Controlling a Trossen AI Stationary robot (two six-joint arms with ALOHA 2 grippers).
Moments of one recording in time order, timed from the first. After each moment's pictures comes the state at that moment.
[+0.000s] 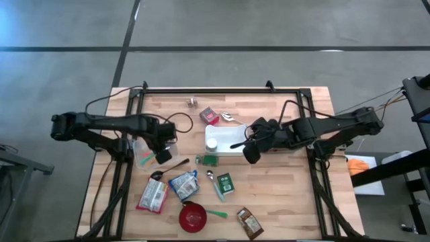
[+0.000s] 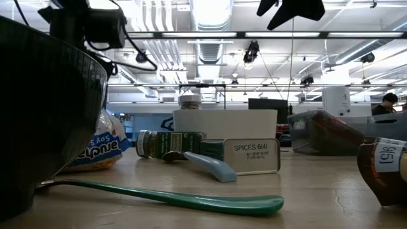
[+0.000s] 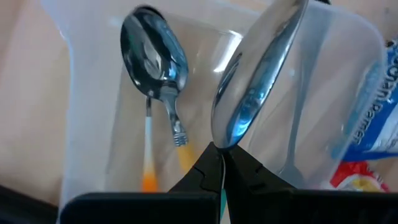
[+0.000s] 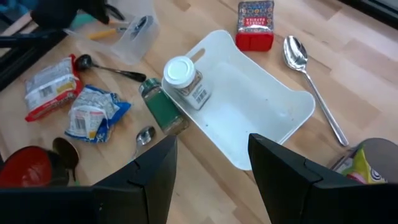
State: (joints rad) left arm 0.14 1.23 0.76 -1.04 0.09 -0.46; right arm 0.23 1.39 1.38 -0.94 0.42 0.93
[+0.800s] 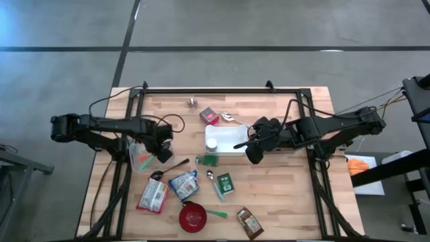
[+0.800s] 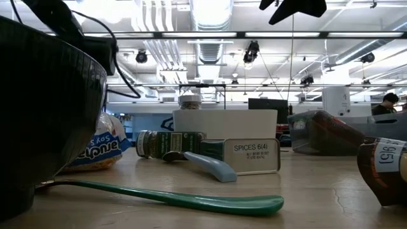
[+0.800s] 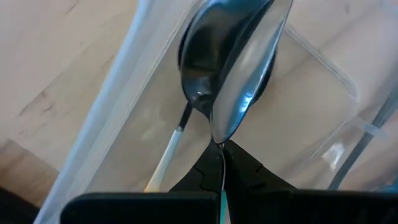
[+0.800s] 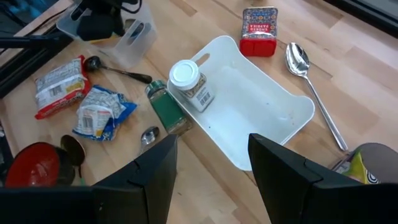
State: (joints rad) left arm 0.22 1.23 0.56 -0.89 0.14 -0.68; right arm 0.24 1.36 1.38 -0.94 0.42 0.90
